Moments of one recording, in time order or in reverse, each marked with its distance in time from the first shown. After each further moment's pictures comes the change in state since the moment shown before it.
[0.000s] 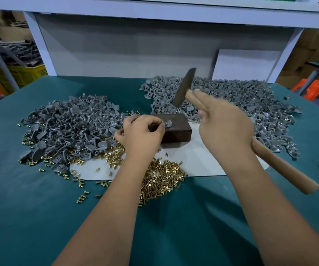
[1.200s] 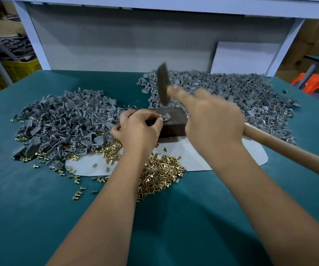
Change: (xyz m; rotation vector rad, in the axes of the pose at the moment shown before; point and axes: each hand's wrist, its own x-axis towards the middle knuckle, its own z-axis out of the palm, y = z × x) left_hand 0.000 0.000 0.002 0.007 0.009 -0.006; right_hand -0.012 -0.025 -0.010 -0.232 0.018 -0.235
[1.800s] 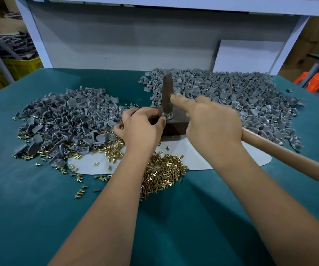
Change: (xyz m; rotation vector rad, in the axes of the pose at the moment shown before) left_hand 0.002 0.000 0.000 0.051 -0.029 -0.003; right_hand 0.002 0.001 0.014 0.086 -0.075 0.020
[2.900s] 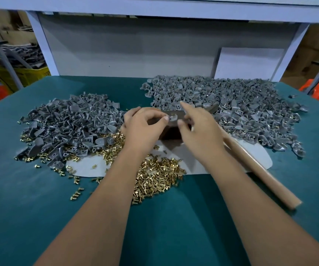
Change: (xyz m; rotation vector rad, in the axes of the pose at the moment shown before) left_hand -0.003 0.008 -0.012 -0.285 -0.113 0.076; right_hand 0.001 0.016 0.063 0.639 -0.017 0.126
